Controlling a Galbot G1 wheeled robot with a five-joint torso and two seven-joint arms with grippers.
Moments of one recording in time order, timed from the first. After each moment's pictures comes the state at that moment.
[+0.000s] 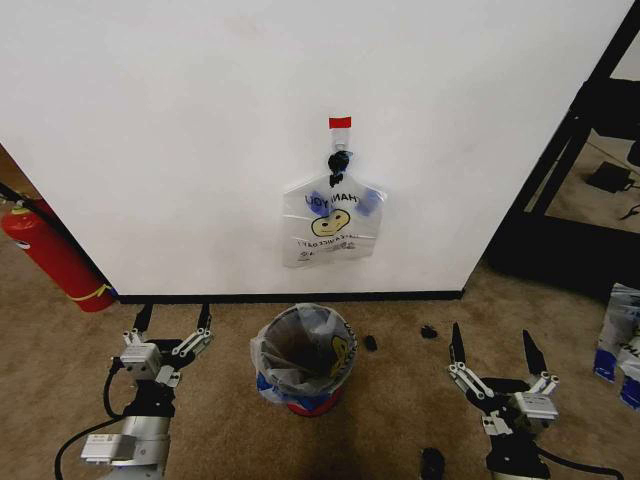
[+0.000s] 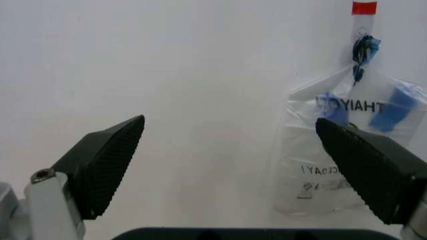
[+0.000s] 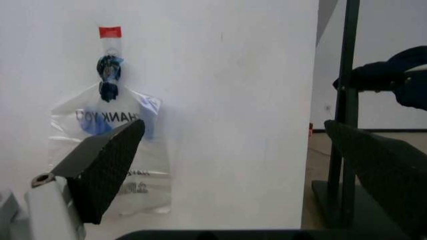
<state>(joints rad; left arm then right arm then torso) 1.74 -1.16 -0.54 -2.16 -0.30 -0.43 -0.19 -1.96 1.47 0.52 2.27 -0.01 0.53 0.18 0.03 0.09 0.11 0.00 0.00</state>
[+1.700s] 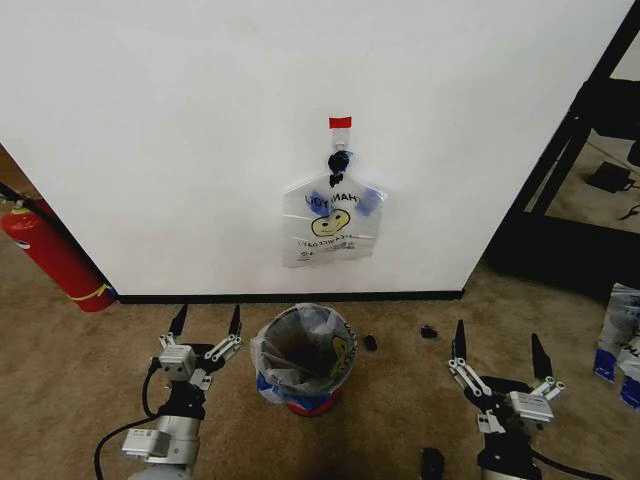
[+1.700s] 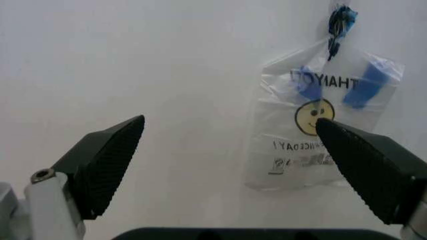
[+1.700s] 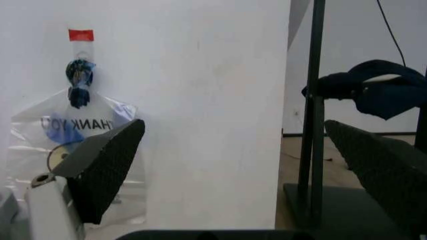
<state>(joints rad) 1.69 -1.16 -0.43 -2.15 -0.27 -0.36 -0.22 -1.95 1.60 0.49 2.28 -0.15 0.52 0.25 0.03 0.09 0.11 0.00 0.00</state>
